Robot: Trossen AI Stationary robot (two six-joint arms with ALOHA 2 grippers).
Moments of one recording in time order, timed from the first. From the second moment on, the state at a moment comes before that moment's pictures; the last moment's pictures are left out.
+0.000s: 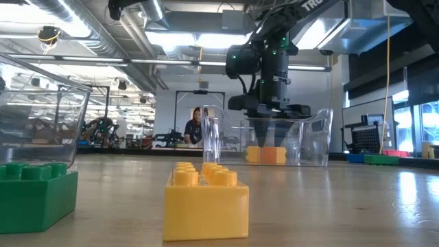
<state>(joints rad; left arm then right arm) 0.14 0.65 0.73 0.01 -0.17 -0.28 -0.27 1.98 1.43 -0.92 0.08 0.86</state>
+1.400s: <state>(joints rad) 0.14 0.65 0.73 0.01 -0.17 -0.28 0.06 0.93 0.59 0.44 0.19 0.26</state>
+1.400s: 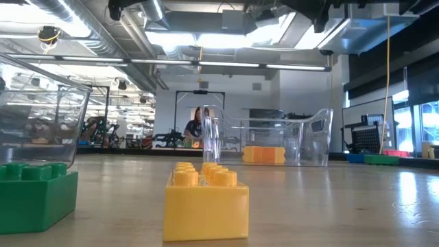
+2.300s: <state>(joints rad) -0.13 1.12 1.04 -0.31 0.10 -0.18 0.06 0.93 0.59 0.44 0.19 0.42</state>
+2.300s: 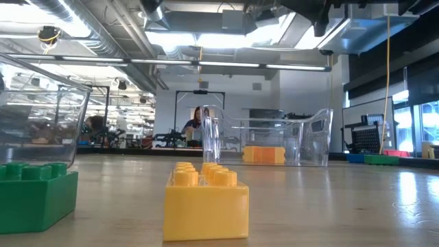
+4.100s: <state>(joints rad) -0.48 2.32 1.87 -0.76 0.02 0.72 0.06 0.83 0.59 0.47 0.19 0.31</state>
